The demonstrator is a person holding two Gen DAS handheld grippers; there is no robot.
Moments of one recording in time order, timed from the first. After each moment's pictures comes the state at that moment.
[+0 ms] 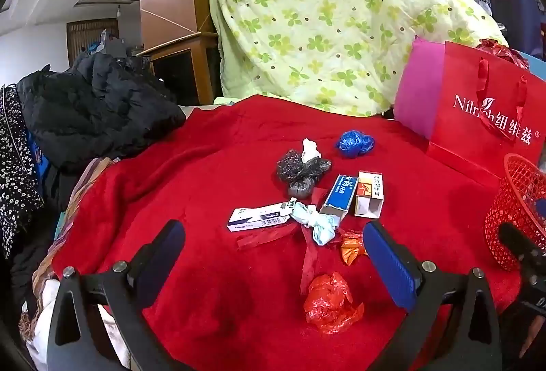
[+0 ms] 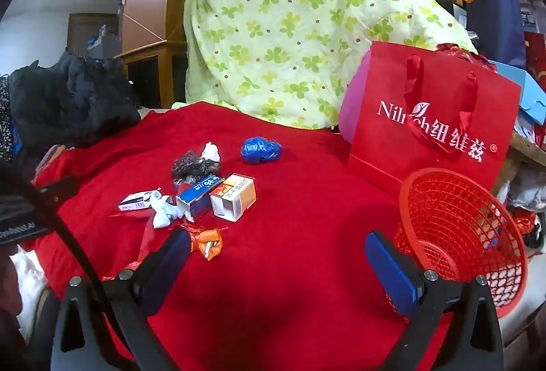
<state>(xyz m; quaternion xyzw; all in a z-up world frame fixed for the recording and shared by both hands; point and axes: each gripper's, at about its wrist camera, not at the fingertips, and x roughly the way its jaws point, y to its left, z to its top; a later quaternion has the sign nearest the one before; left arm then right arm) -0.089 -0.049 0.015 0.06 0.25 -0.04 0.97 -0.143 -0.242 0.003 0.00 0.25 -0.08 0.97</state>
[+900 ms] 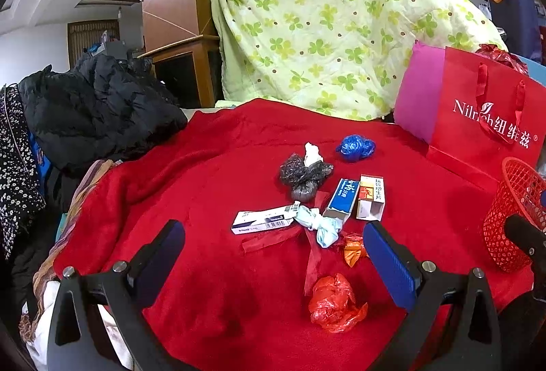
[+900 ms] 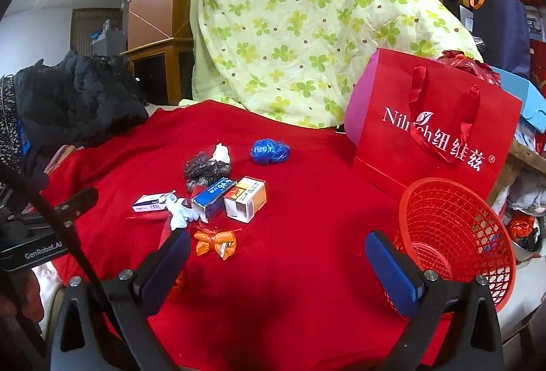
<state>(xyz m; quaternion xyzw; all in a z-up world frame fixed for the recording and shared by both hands) -0.092 -0.041 0.020 0.06 0.25 -0.04 0.97 -0.145 -0.227 0.031 -0.02 0.27 -0.07 0.96</state>
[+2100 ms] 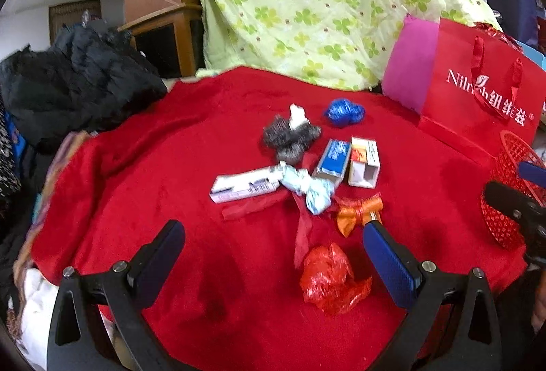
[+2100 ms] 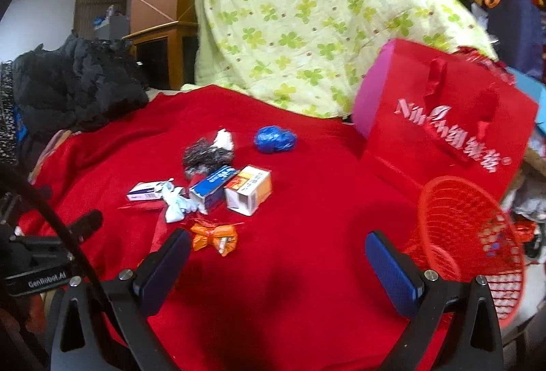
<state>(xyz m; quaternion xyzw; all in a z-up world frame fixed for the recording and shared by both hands) -0.074 -0.035 -0.027 0.05 0.31 -0.08 0.94 -0.108 -0.230 0.007 -0.01 0.30 -0.03 0.95</state>
